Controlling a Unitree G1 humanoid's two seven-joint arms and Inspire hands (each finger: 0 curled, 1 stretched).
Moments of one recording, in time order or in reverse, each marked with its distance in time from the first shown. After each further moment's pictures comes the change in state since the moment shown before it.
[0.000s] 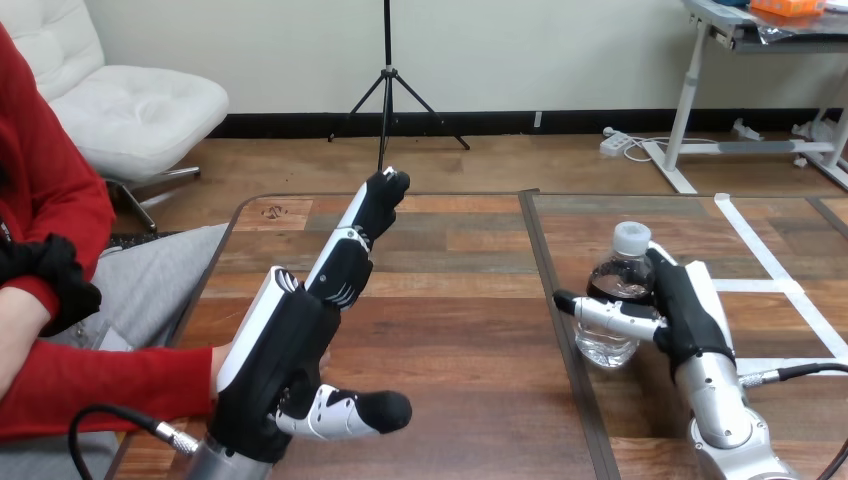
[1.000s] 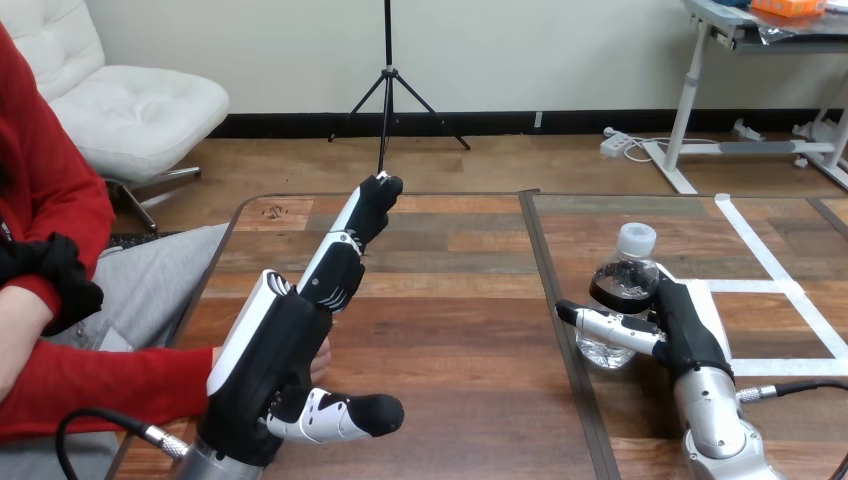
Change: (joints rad) left arm 0.012 0.013 0.019 -0.018 0.001 0.011 -0.006; right arm 0.012 0.014 -0.003 0.015 -0.009 0.040 -0.039
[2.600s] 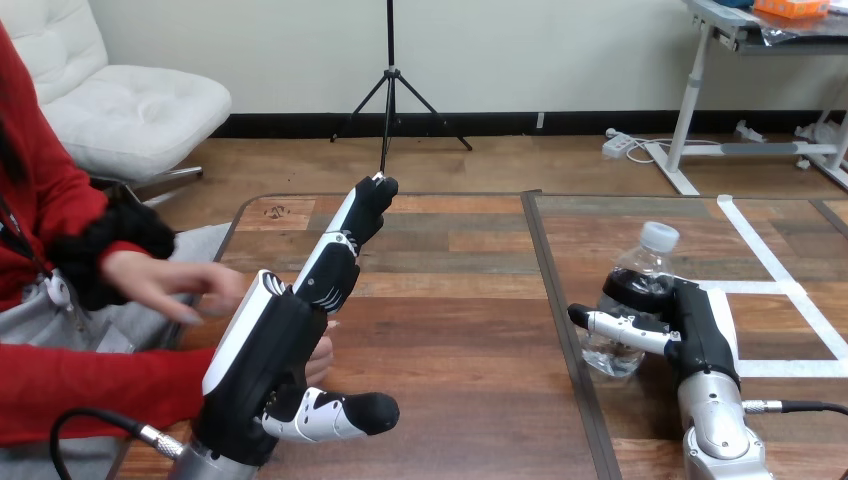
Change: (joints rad) left arm 0.003 0.005 0.012 -0.003 -0.002 0.014 -0.014; right arm 0.005 0.029 -0.107 0.000 0.079 -0.003 0.027
